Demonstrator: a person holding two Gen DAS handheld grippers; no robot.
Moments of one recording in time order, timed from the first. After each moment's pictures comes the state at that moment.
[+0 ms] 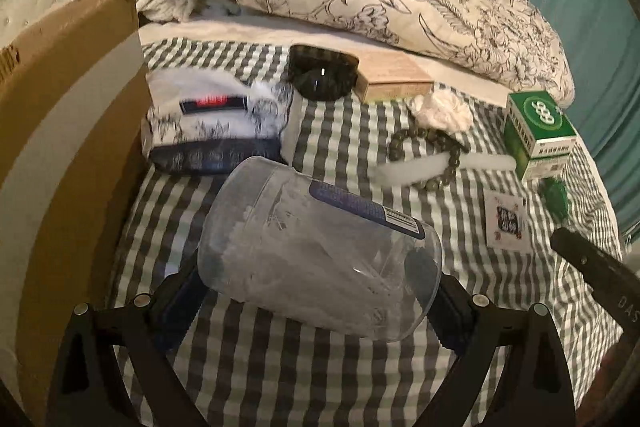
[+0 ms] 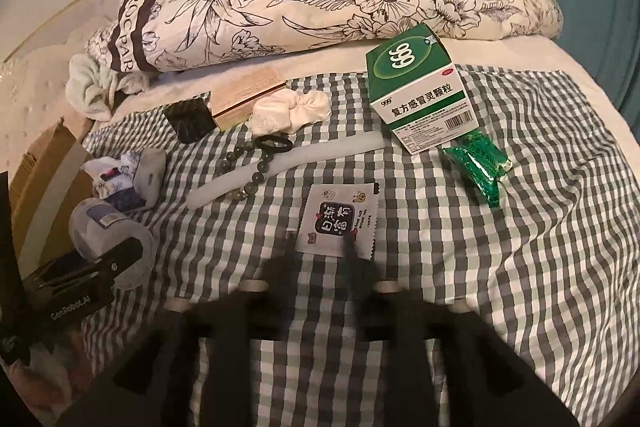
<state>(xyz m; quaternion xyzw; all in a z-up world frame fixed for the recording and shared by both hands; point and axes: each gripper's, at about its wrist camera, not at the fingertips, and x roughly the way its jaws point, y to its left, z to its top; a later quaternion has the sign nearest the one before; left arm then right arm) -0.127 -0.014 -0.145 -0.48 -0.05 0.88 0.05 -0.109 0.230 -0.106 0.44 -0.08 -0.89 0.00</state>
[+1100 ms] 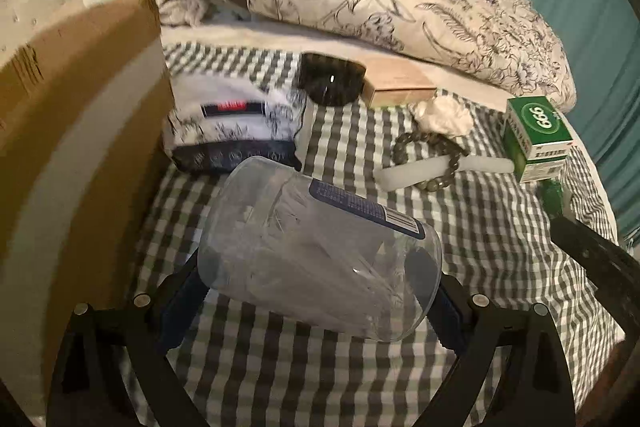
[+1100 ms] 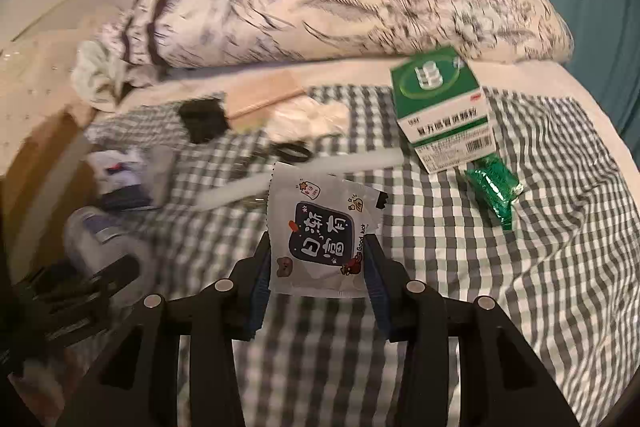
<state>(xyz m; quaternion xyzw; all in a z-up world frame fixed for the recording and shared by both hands) -0.113 -0.018 -0.123 -0.47 -0.05 0.88 0.03 -0.104 0.210 -0.087 0.43 -0.05 -0.90 0.03</state>
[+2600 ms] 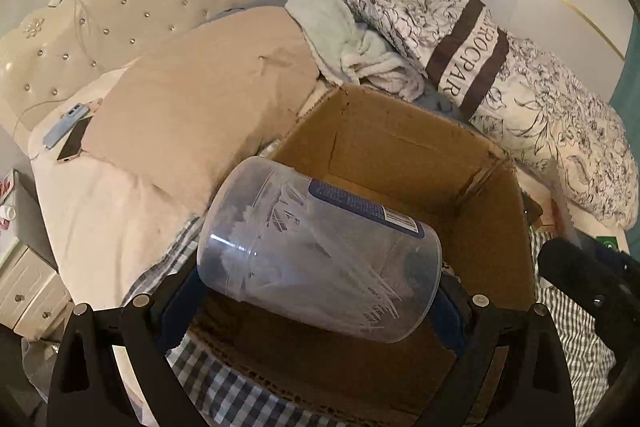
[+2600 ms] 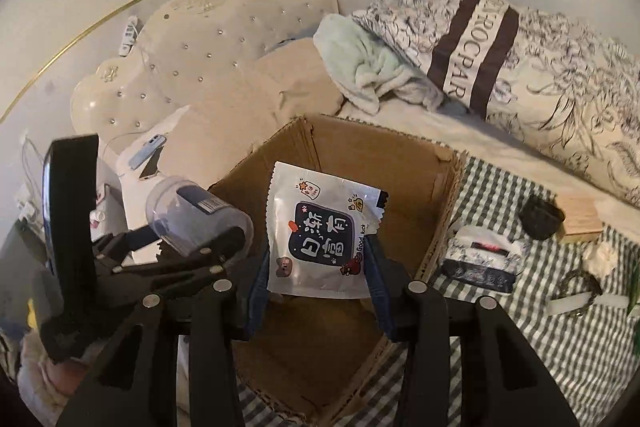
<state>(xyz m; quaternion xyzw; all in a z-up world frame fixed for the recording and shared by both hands) -0.065 -0.293 -0.038 -0.41 -0.11 0.89 -0.15 -0.092 -0.109 0.008 0.39 0.01 -0.86 0.32</state>
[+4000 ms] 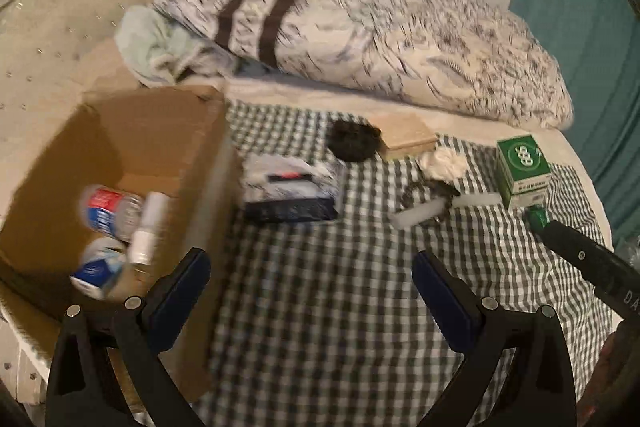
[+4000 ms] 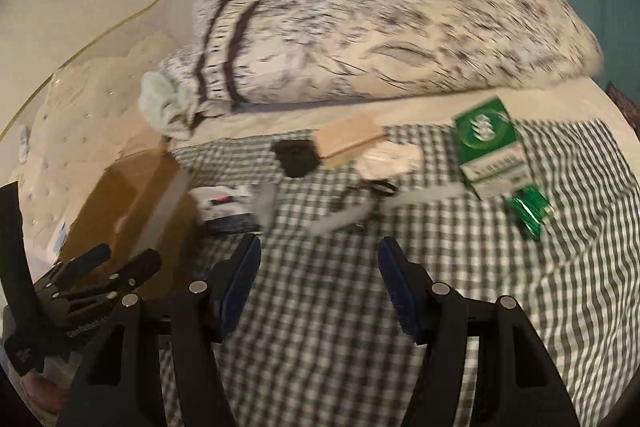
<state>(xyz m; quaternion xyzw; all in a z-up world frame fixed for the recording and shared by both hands) -0.098 -0.048 -0.049 -0.44 -0.03 0.90 0.01 -0.084 0.190 -0.029 0.41 -0.11 -0.90 0.09</state>
